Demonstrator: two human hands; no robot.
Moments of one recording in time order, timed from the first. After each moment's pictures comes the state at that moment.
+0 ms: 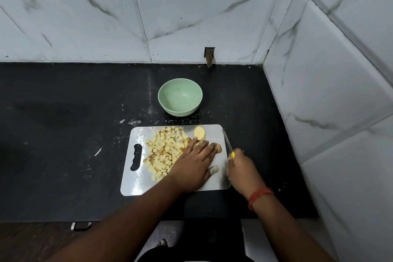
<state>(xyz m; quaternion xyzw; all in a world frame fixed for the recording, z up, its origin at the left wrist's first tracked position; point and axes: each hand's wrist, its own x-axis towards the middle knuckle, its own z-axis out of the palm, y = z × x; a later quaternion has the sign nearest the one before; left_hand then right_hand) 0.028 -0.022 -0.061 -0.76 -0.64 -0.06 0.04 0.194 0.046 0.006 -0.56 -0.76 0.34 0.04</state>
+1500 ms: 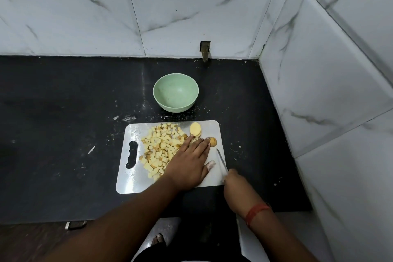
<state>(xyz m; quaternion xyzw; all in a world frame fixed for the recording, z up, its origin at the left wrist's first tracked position) 0.030 -0.025 -0.059 -0.75 -0.66 -0.03 0.02 0.207 0.003 0.000 -0.56 -0.76 0.30 -0.14</state>
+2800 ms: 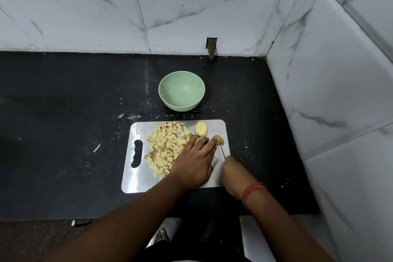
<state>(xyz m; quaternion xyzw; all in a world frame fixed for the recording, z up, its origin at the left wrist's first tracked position) 0.030 -0.022 -0.055 -0.74 -0.67 -0.06 0.00 0.175 0.031 0.006 -0.51 -0.79 0.29 -0.17</state>
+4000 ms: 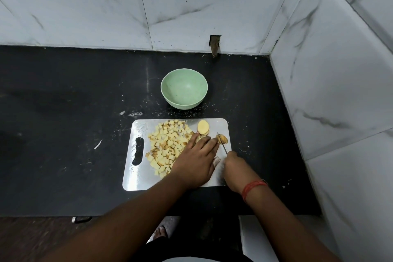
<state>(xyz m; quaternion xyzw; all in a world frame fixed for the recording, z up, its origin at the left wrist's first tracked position) 0.030 -0.024 -0.057 -0.74 -0.67 -0.08 0.01 0.160 0.038 0.001 -0.57 -0.76 0.25 -0.21</state>
